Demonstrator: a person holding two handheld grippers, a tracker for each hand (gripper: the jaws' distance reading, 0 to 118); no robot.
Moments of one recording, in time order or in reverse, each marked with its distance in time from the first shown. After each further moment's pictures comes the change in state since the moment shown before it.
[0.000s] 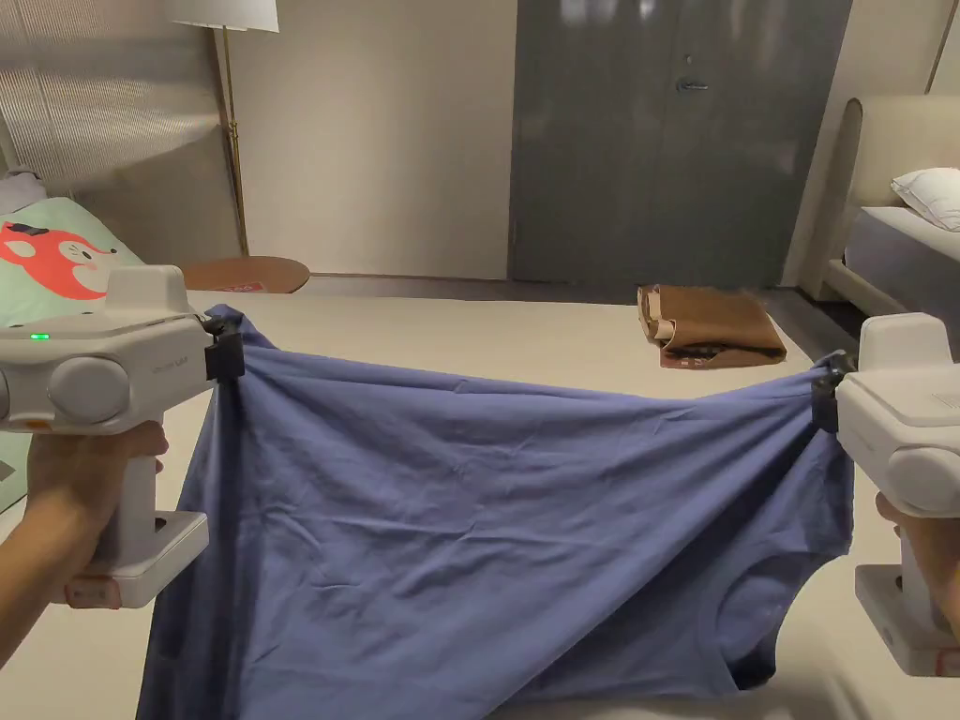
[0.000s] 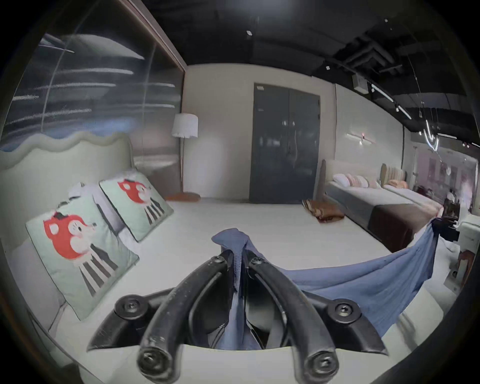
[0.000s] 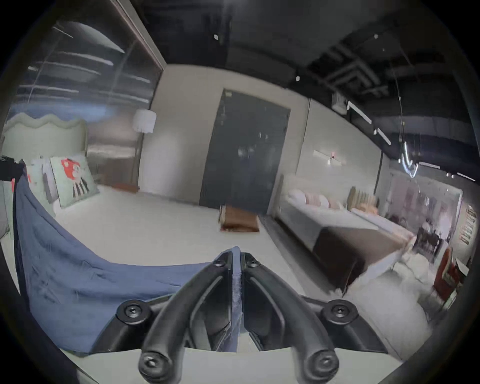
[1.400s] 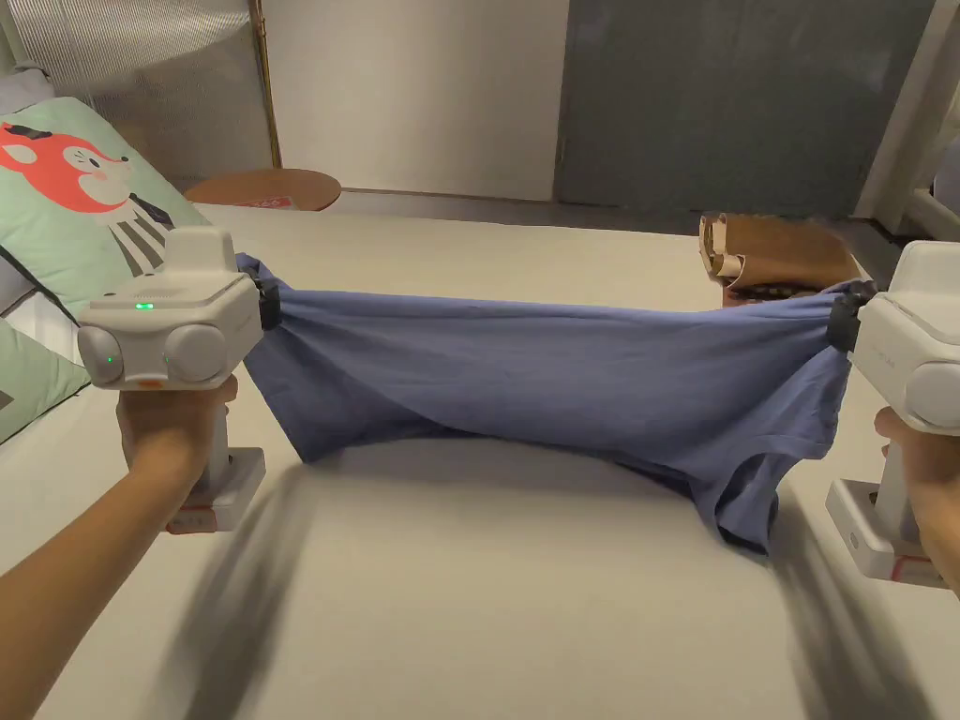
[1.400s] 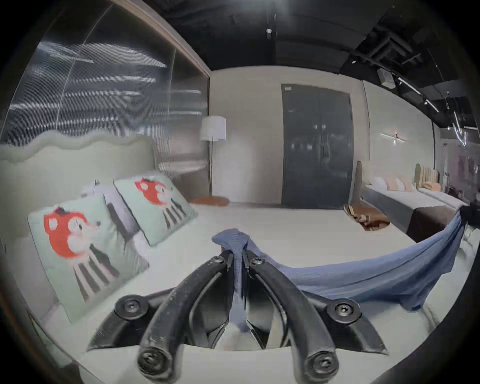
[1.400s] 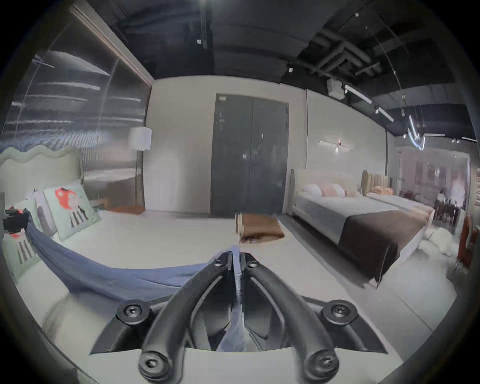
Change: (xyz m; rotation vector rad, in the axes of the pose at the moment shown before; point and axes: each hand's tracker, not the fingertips) left arm 0.000 -0.084 -0.142 -0.026 0.184 0.006; right arm -0.031 -0.054 -0.137 -0.073 0.084 -0.161
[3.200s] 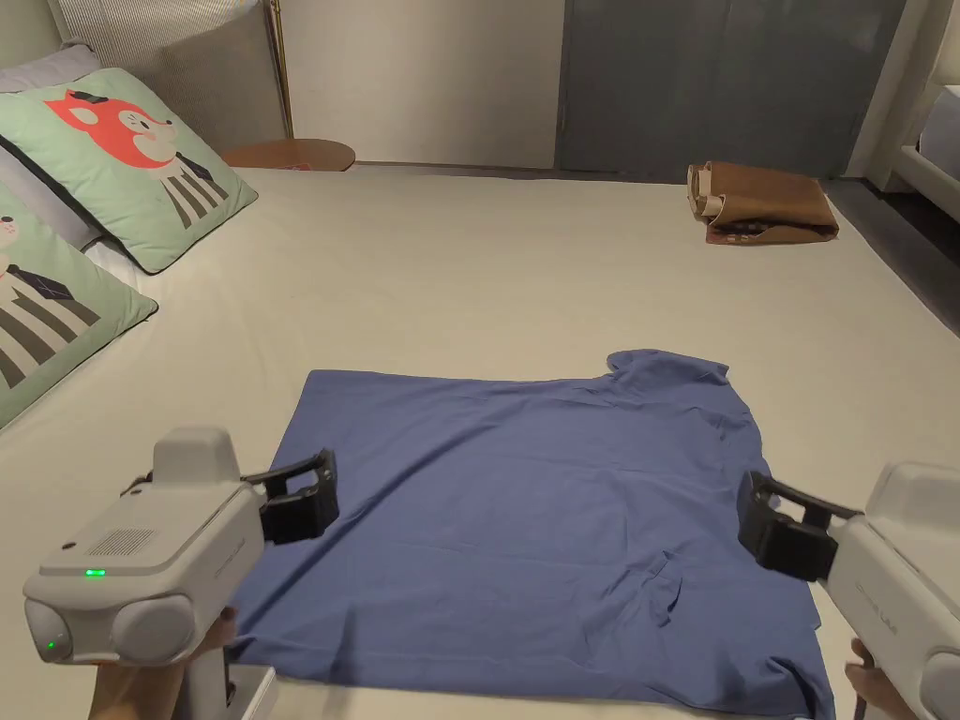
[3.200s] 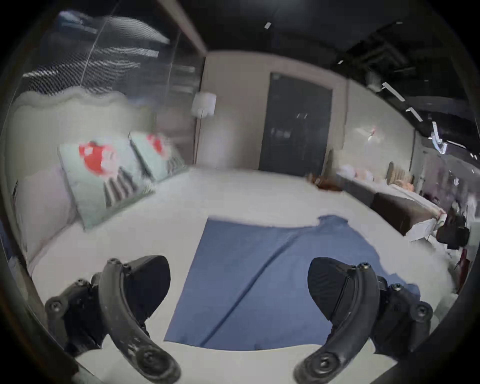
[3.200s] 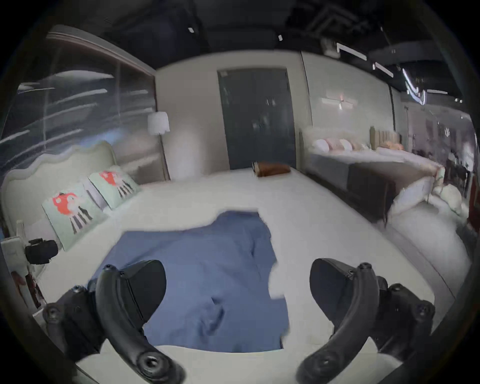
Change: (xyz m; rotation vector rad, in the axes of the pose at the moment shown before) left arm -0.030 -0.139 0.297 0.002 -0.156 0.019; right arm -0.025 -0.127 0.315 -0.067 0.134 -0.122
